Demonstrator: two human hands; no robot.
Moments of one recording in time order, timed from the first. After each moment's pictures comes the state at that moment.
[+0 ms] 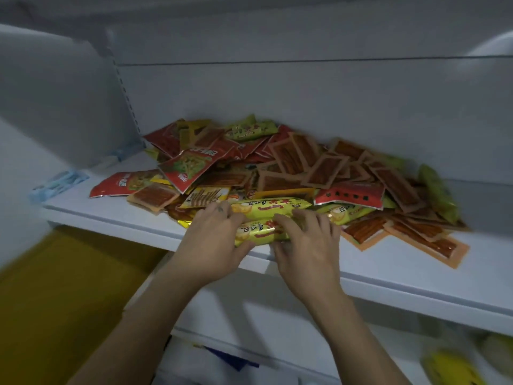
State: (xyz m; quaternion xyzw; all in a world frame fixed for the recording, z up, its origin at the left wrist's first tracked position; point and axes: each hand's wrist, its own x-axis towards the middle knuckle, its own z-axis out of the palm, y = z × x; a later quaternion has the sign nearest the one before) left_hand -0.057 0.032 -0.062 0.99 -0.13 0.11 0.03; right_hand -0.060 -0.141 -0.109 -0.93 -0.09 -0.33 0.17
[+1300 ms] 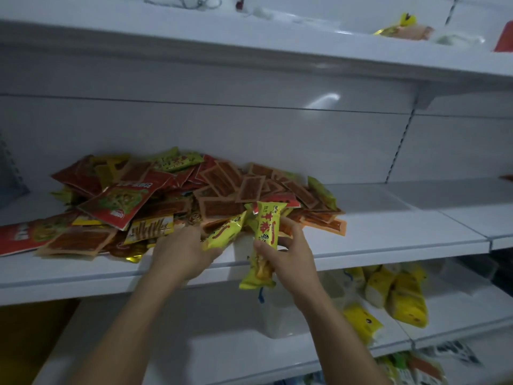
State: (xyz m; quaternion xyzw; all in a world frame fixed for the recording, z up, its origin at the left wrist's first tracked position) left_hand -0.043 0.038 -0.047 0.98 -0.16 0.03 0.12; right_hand -0.126 -0.140 -0.084 -0.74 0.13 -0.23 0.62
